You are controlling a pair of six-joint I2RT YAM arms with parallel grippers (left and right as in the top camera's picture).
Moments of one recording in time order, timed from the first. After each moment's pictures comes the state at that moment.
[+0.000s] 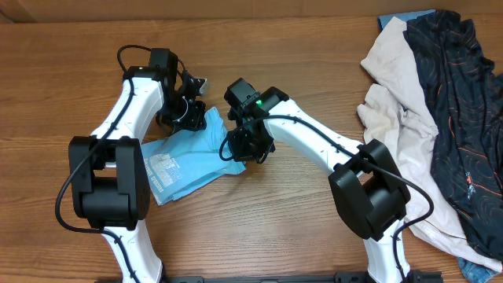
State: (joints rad) left arm -0.07 2.05 1.53 -0.96 0.37 0.19; right arm 0.68 2.13 1.67 -1.00 -0.32 0.41
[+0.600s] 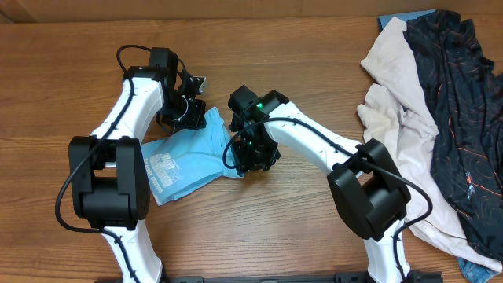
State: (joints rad) left arm -0.07 2.05 1.53 -0.94 0.37 0.16; right arm 0.68 2.13 1.64 -1.09 -0.36 0.28
